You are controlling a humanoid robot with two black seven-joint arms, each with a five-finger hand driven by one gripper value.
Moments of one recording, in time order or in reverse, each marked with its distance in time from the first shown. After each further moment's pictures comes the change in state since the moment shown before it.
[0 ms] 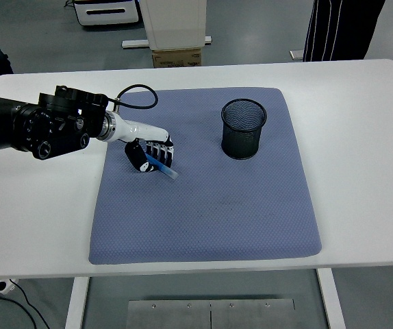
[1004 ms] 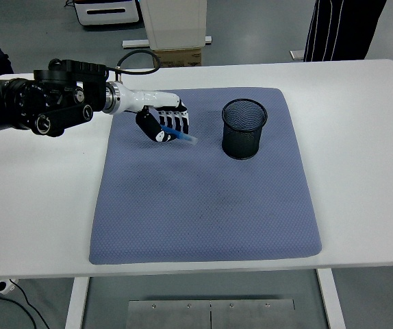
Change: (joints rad) left arm -0.051 0.021 -0.124 0.013 -0.104 -0.001 -0.006; right arm 0.000 0.000 0.000 0.000 0.000 0.000 0.000
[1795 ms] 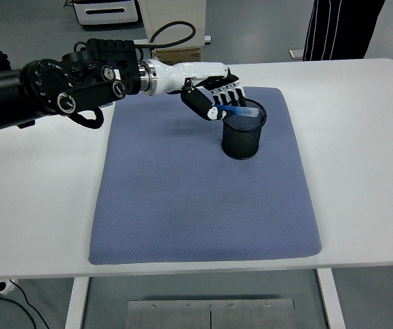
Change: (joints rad) left arm -0.009 -0.066 -0.243 -0.002 -0.139 -0.059 -0.022; right arm 0.000 0.000 0.000 0.000 0.000 0.000 0.001
